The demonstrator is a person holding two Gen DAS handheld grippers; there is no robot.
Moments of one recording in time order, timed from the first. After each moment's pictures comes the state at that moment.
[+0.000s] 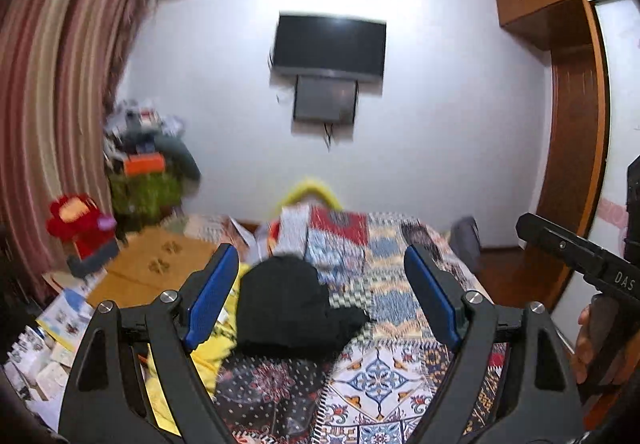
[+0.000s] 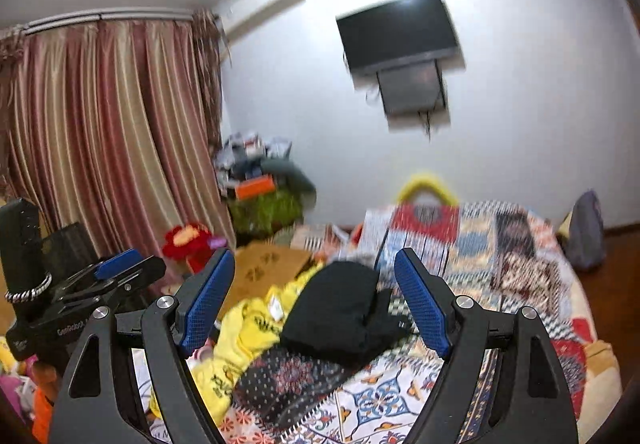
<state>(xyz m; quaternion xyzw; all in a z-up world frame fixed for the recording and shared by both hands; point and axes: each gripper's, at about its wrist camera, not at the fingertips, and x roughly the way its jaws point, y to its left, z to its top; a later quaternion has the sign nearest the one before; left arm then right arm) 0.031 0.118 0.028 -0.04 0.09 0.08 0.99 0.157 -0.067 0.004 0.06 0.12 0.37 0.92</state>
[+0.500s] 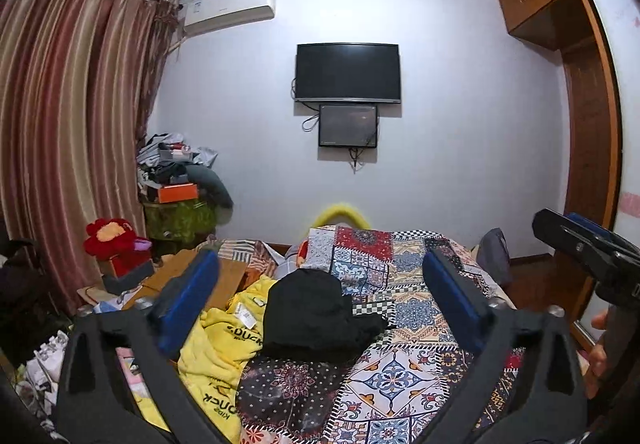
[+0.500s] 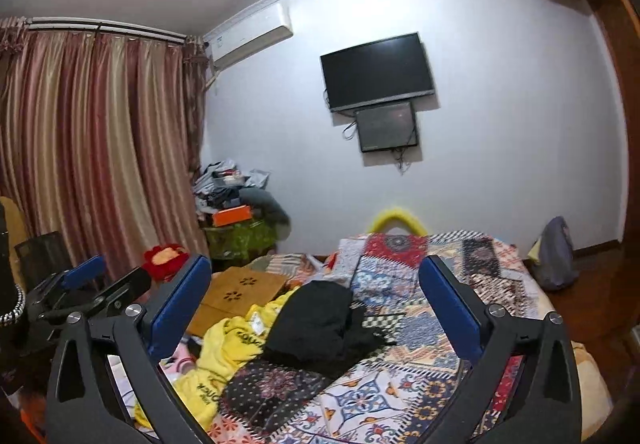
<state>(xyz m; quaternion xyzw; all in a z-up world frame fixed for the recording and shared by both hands) -0.010 0.080 0.016 -0.02 0.06 0.14 0.99 0.114 -0.073 0.000 0.06 0.06 0.31 0.95</state>
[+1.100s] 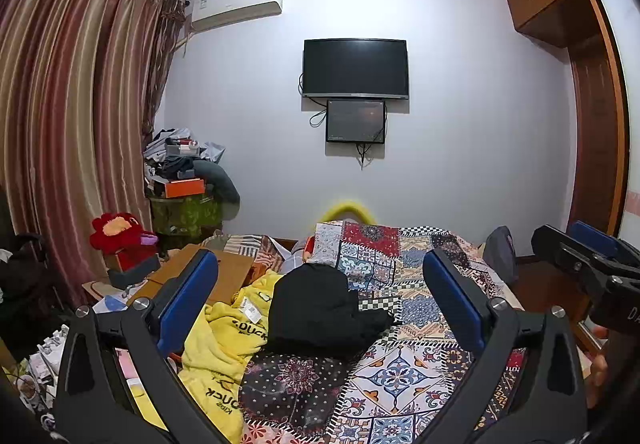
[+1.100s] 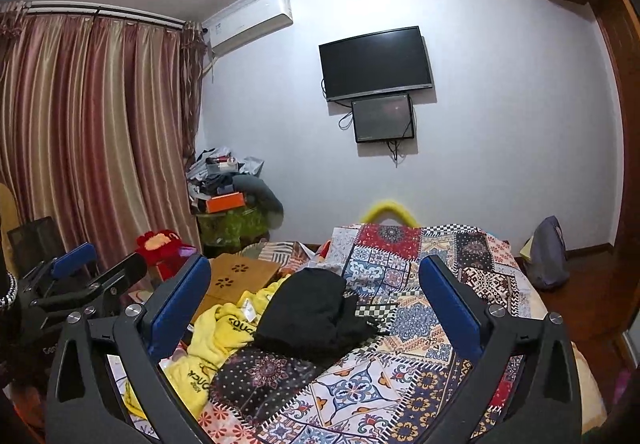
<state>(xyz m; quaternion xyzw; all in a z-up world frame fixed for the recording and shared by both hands) -0.008 0.075 0.006 -0.02 0.07 0.15 0.99 0.111 -0.070 -0.009 0.04 0.08 0.31 0.95</state>
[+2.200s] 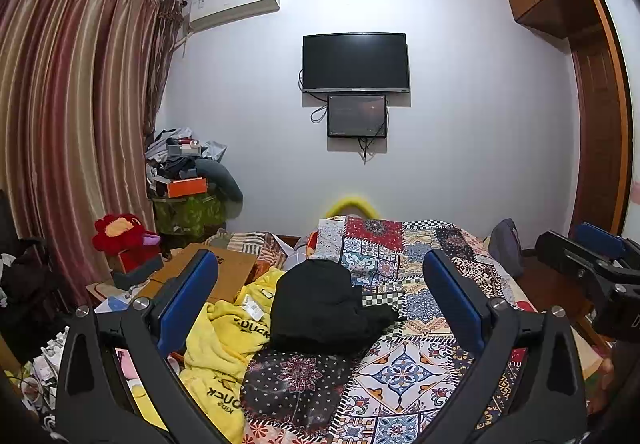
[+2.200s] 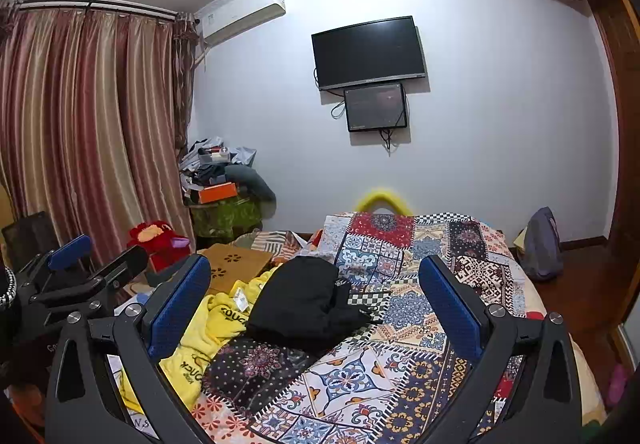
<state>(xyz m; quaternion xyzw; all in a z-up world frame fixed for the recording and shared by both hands) 0.000 0.073 -0.001 -0.01 0.07 0.15 0.99 0.115 -0.072 -0.008 0.03 0.10 0.30 0.95</state>
